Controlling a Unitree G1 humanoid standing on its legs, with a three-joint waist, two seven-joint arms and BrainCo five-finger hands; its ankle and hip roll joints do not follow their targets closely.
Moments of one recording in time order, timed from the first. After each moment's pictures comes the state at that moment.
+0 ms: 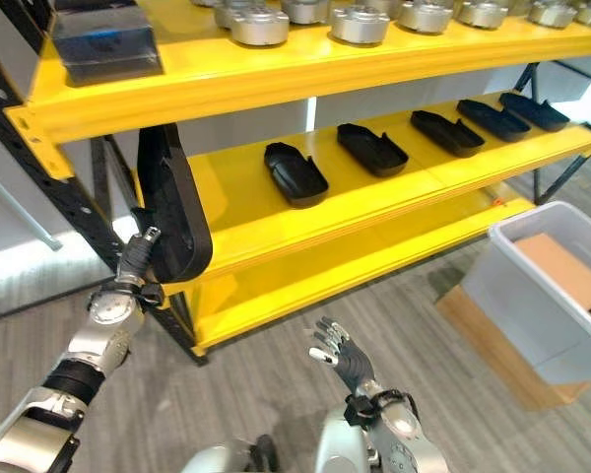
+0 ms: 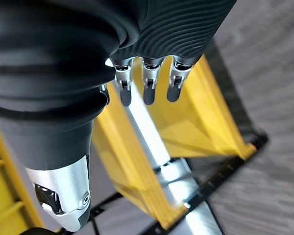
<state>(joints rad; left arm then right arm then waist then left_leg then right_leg) -0.43 0.49 -0.25 0.53 -0.54 -0.17 0.20 0.17 -0.39 0.39 0.14 0.70 -0.06 0.14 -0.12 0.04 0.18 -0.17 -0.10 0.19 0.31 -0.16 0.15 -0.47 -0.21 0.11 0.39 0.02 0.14</state>
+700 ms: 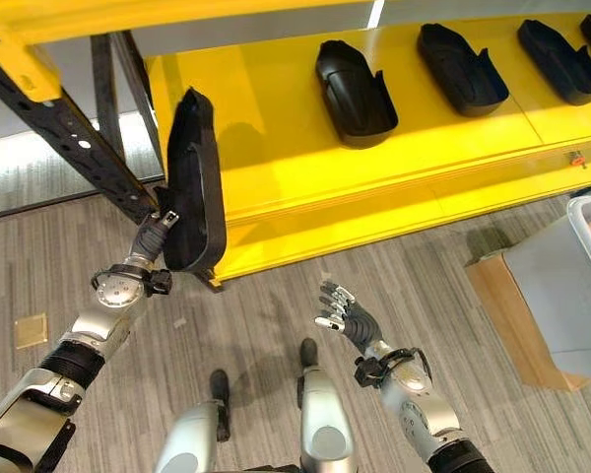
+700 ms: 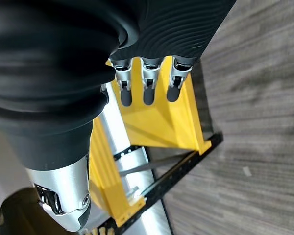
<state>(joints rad) -0.51 0.57 -0.34 0.50 -0.46 -0.16 0.20 0.00 -0.48 0.36 0.14 0.71 -0.05 0.17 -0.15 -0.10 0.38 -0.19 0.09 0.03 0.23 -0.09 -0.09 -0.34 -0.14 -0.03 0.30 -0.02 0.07</state>
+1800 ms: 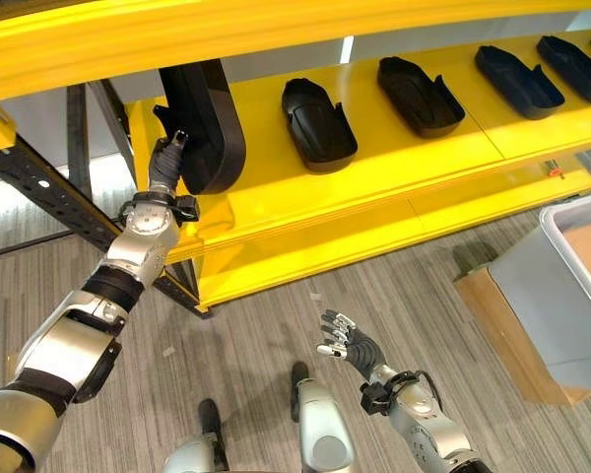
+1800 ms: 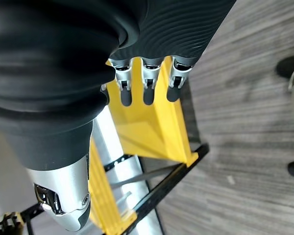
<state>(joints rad) -1.01 0.41 -0.38 0.87 -0.54 -0.17 0.29 0.08 -0.57 0.44 0.15 0.72 -0.05 0.17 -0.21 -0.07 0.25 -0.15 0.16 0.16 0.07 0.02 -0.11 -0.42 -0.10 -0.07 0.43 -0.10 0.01</state>
